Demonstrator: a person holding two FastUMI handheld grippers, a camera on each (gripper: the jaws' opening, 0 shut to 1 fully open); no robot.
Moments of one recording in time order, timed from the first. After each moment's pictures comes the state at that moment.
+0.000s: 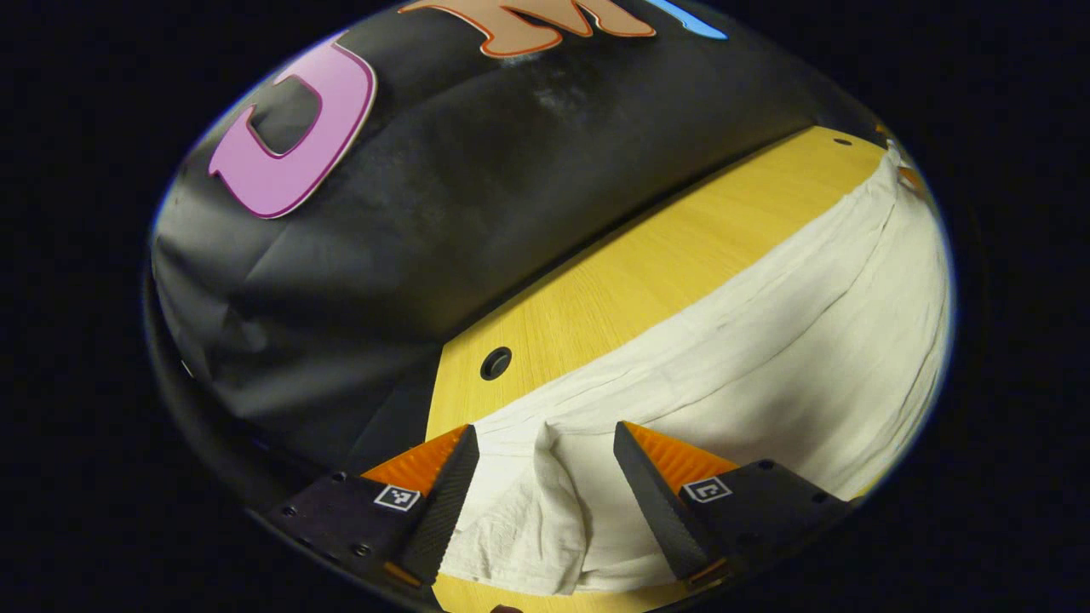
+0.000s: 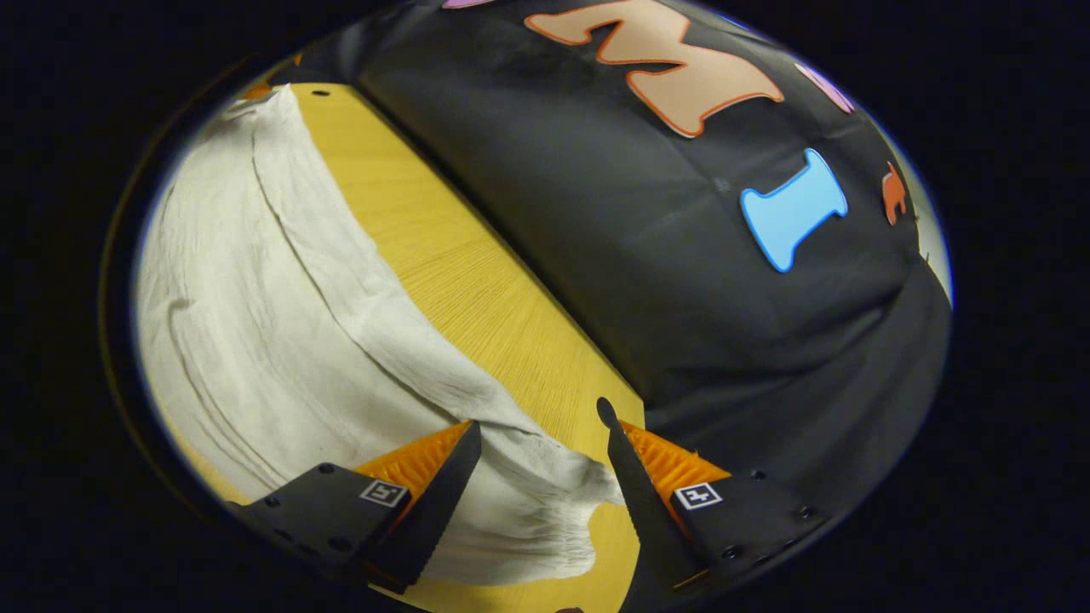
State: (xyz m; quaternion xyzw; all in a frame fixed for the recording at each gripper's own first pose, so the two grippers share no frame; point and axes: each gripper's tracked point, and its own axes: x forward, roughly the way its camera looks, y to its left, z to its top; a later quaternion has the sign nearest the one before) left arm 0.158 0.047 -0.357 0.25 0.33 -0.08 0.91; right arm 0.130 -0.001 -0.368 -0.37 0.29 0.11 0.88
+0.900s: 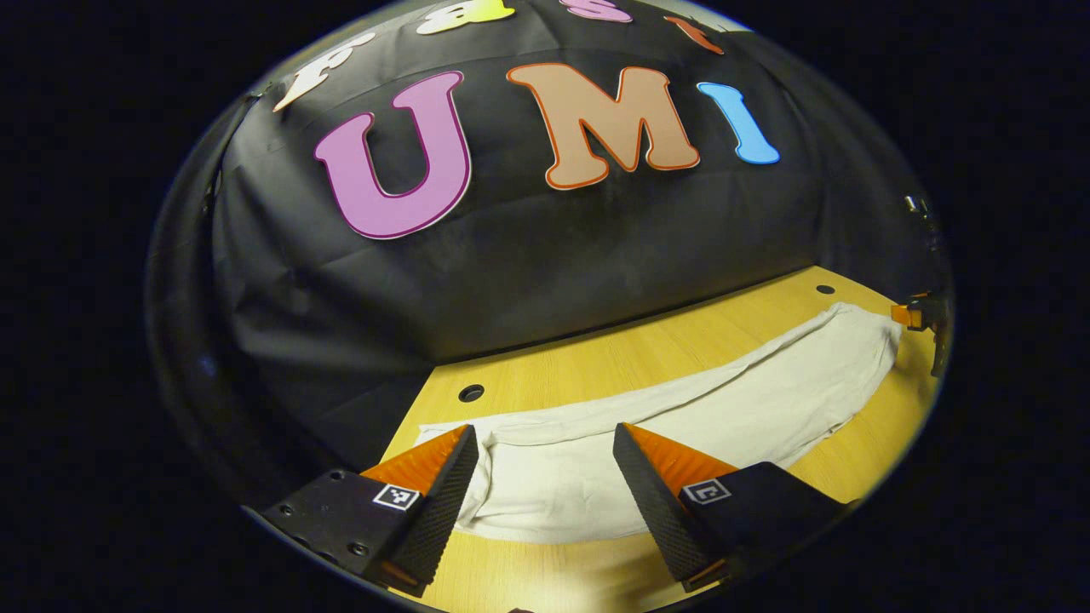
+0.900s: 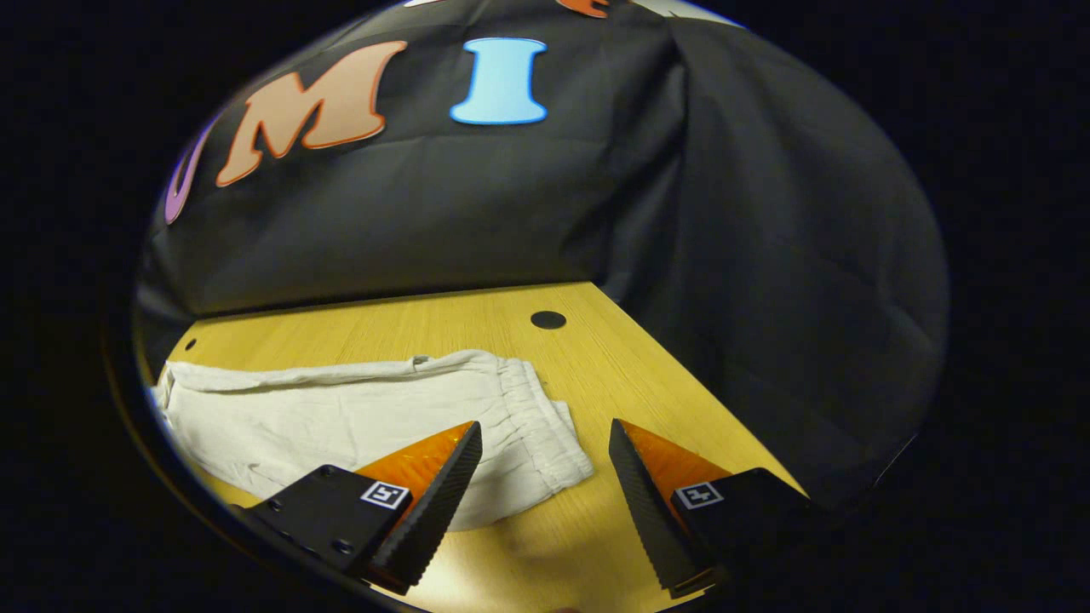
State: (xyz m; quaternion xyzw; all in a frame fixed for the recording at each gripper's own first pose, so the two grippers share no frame) left arm 0.063 -0.024 -0.219 0.08 0.25 -0.07 0.96; right arm 0.067 -0.110 -0.373 0.05 0.37 -0.10 0.92
